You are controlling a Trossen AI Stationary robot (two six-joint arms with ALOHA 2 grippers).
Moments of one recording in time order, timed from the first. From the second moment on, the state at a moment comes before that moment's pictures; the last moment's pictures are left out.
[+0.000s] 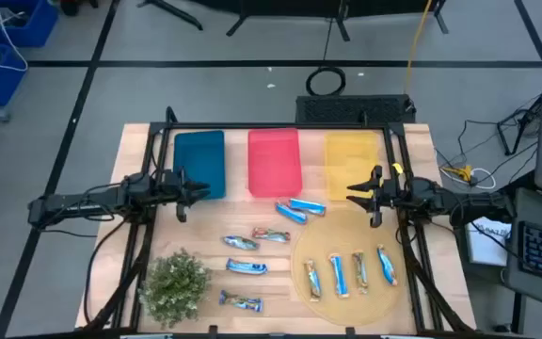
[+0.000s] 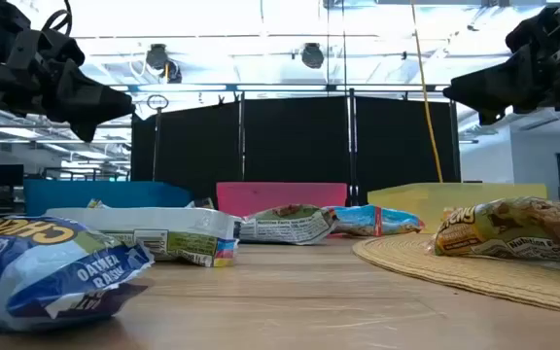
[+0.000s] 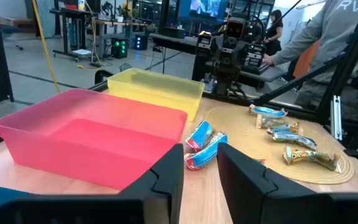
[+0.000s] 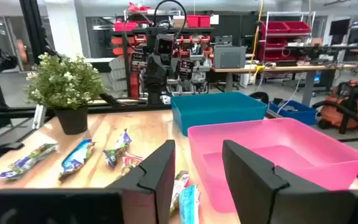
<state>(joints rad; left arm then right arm) 0.16 0.18 0.01 0.12 0.02 -0.17 -0.01 0.02 0.01 0.03 0.10 0.03</state>
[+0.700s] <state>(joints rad) 0.16 0.18 0.01 0.12 0.02 -0.16 -0.01 0.06 0.01 0.03 0.10 0.07</state>
